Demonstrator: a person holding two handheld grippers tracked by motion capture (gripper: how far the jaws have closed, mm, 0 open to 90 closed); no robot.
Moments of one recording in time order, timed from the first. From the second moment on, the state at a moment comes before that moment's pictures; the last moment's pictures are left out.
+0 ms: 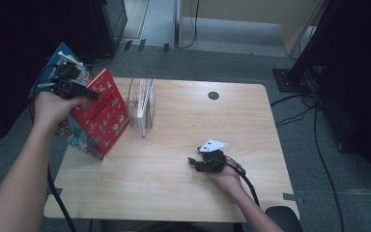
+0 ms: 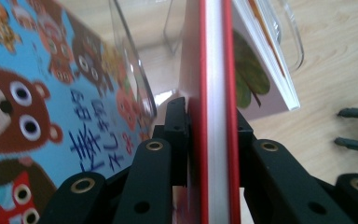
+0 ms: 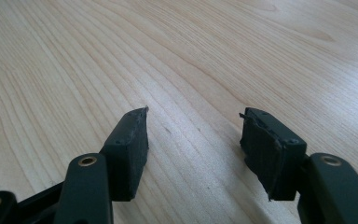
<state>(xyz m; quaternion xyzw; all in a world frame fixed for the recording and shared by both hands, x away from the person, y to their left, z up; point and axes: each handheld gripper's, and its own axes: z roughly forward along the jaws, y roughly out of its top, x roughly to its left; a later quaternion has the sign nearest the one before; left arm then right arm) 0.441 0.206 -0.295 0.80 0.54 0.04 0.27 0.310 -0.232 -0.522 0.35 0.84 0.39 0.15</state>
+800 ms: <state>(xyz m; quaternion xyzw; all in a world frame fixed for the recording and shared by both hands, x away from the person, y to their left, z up) 0.460 0.210 -0.291 0.79 0.57 0.03 0.24 0.310 -0.232 -0.522 0.35 0.84 0.39 0.15</state>
